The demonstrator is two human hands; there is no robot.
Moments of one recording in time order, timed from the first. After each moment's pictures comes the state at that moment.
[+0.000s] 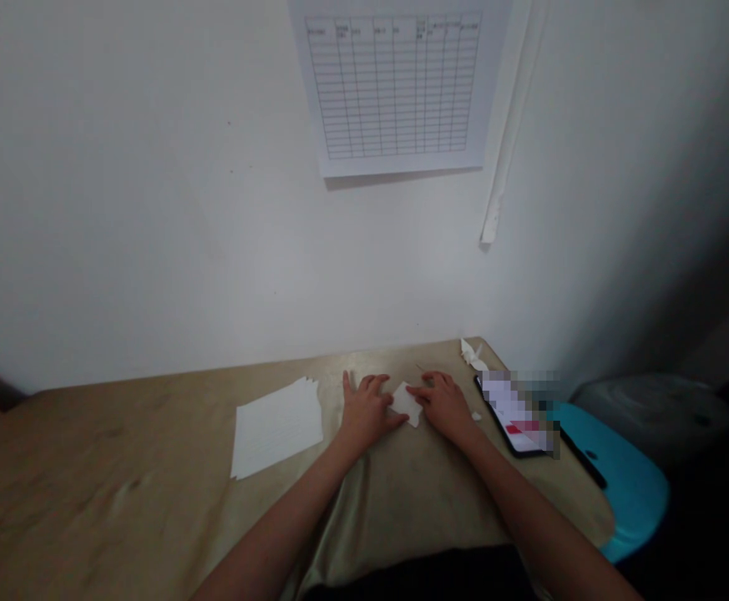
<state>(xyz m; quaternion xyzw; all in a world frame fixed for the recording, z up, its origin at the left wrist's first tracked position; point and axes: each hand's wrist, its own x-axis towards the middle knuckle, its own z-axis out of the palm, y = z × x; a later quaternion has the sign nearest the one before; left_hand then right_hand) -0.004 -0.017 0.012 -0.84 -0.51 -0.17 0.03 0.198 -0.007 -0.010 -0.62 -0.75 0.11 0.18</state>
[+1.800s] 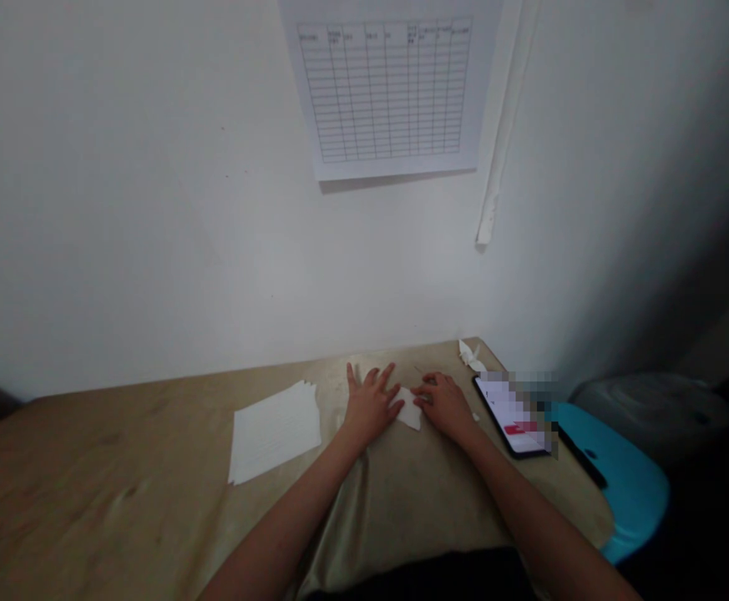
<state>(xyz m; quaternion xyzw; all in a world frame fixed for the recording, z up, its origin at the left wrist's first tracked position) 0.005 -0.004 0.012 -0.86 -0.49 -0.15 0.08 0.204 -0.005 -0.006 -0.62 -0.74 0.13 0.22</state>
